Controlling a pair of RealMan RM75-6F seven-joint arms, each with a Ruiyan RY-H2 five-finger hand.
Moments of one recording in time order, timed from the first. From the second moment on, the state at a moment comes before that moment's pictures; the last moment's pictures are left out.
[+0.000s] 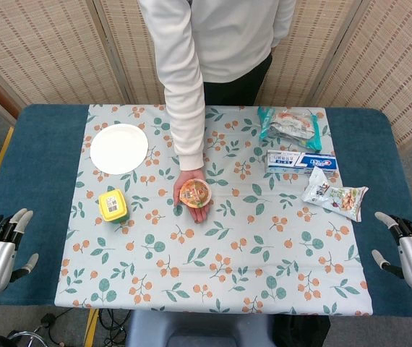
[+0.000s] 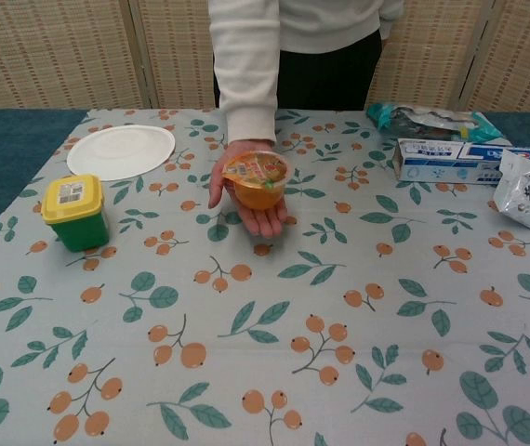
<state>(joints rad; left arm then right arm) -0.11 -1.14 -0.05 -1.62 1.51 1.49 0.14 0.04 -1.06 0.06 -1.67 -1.49 1.51 -0.08</state>
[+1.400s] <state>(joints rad) -0.08 -1.11 -0.04 -1.65 1.53 1.54 0.13 0.45 -1.02 0.16 -1.85 -1.56 1.05 -0.16</state>
